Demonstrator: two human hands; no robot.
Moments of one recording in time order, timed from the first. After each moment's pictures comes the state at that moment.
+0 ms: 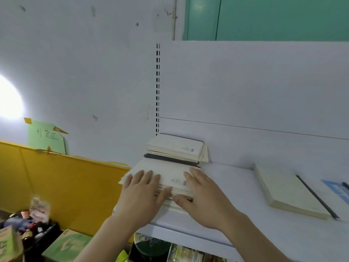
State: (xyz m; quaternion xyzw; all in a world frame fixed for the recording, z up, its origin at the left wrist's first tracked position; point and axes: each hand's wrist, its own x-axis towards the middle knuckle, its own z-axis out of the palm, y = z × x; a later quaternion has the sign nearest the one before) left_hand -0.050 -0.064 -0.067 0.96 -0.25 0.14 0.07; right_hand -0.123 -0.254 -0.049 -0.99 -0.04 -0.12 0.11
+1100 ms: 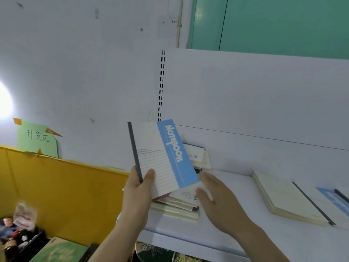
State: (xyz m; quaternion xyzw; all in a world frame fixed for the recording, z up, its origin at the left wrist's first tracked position) left_hand -0.046 -0.062 -0.047 0.57 -0.09 0.03 0.82; right_hand -0.126 -0.257 -0.044 -0.95 0.01 -0.19 0.23
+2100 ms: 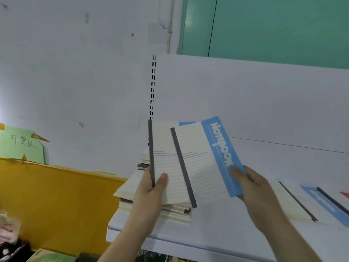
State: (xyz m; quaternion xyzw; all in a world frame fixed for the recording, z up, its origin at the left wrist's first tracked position) left_hand -0.062 -0.087 -0.042 0.60 -0.18 -0.01 0.78; right_hand -0.173 -0.286 0.008 -0.71 0.15 -0.32 0.61
